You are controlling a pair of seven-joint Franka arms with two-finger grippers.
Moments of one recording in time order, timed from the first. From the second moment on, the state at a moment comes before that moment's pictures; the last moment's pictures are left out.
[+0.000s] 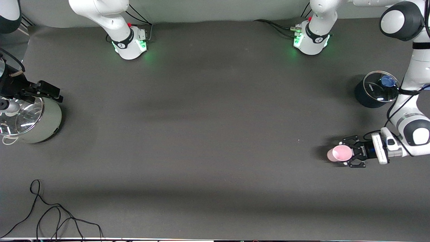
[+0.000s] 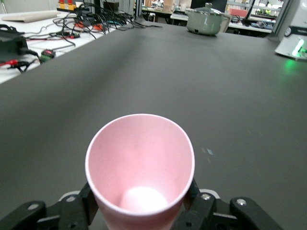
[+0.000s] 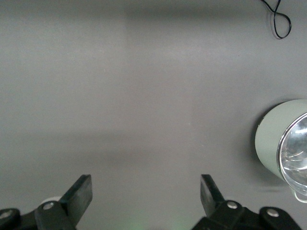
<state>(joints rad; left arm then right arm) 0.52 0.91 -0.25 -1.50 -0.94 1.82 2.22 0.06 0.00 -0.08 -1.60 0.00 1.55 -0.01</state>
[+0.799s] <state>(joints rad) 0.33 0.91 -0.63 -1.49 -0.95 2.51 1.84 0.06 0.00 -0.08 -1.60 0.00 1.55 -0.01</state>
